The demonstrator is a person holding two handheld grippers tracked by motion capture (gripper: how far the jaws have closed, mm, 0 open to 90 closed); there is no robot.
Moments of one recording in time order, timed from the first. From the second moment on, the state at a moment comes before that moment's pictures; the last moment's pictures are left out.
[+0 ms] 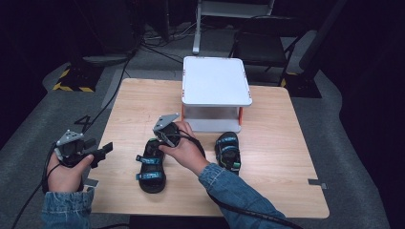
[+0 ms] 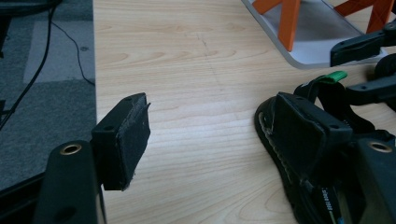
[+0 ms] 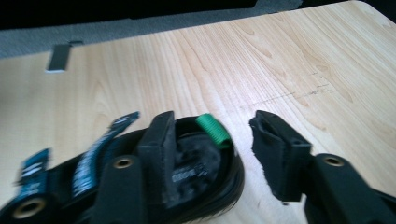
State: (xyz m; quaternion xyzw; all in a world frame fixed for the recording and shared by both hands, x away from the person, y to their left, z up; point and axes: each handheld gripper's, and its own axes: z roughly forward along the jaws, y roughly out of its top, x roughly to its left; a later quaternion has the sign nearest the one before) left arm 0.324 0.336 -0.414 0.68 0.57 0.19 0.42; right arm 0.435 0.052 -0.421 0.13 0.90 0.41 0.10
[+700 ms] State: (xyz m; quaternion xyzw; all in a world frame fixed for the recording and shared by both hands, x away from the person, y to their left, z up) left arm 0.345 0.313 -0.416 0.70 0.55 0.18 0.42; right arm 0.390 -0.045 -0.392 0.15 0.91 0.37 0.09
